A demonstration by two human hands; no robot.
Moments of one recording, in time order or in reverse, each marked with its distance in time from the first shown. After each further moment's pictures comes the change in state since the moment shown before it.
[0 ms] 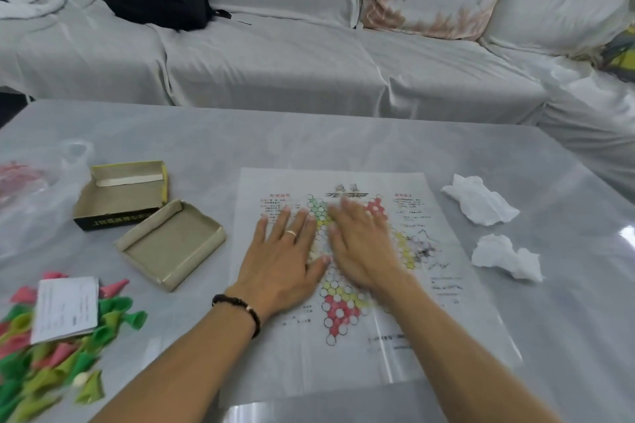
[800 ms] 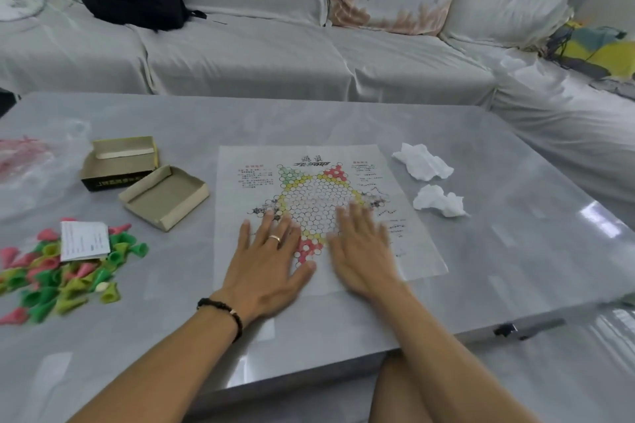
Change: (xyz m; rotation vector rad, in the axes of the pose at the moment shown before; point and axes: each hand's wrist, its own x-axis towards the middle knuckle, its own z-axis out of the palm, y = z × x) left_hand -0.096 0.050 0.013 0.021 0.021 0.035; right_hand -0.131 0.015 -0.003 0.006 -0.025 0.203
